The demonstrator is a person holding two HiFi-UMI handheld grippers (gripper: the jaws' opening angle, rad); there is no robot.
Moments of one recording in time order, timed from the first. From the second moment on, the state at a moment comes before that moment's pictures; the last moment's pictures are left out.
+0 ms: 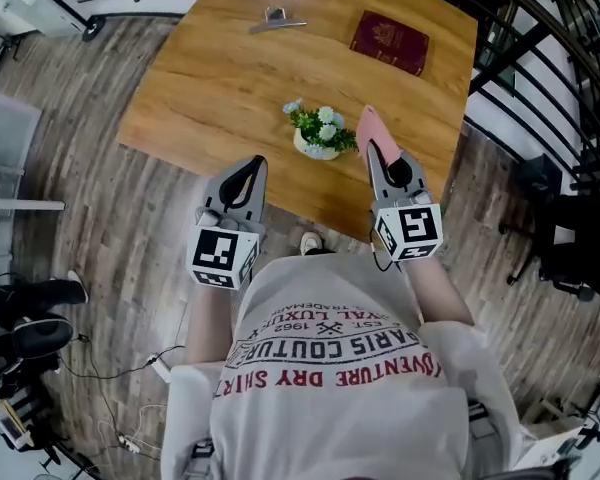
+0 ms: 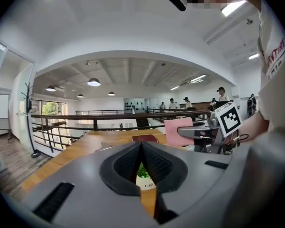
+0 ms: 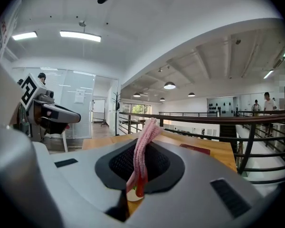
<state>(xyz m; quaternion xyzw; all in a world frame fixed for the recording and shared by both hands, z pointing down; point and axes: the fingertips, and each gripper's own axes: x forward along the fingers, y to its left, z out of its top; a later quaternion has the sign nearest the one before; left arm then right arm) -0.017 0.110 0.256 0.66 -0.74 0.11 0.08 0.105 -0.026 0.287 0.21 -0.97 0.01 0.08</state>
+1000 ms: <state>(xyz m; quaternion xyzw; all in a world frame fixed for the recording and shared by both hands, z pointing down) -0.024 0.003 0.446 0.82 -0.48 0.21 0.22 0.108 -0.059 0.475 0.34 -0.89 0.13 0.28</state>
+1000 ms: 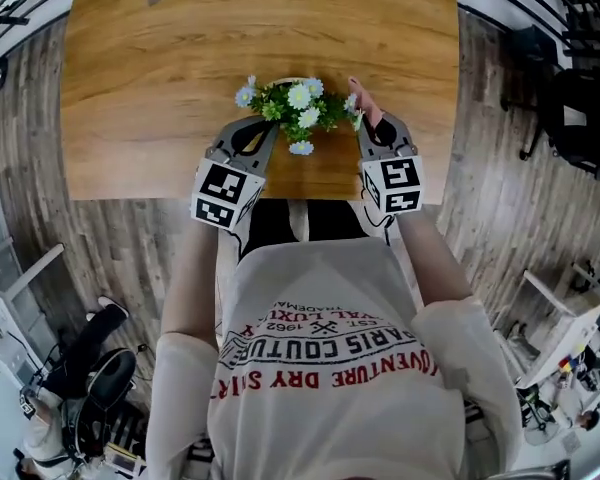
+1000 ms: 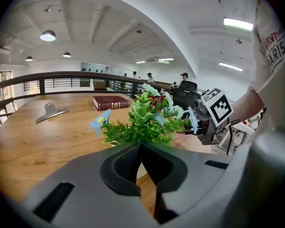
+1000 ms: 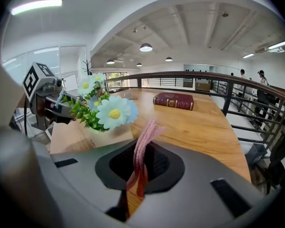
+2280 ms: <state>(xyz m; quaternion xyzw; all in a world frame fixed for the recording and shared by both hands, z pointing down) -0.019 -0.007 0.445 0.85 -0.42 0.17 0.26 0.054 0.003 0.484 0.25 -0.92 0.11 0.29</state>
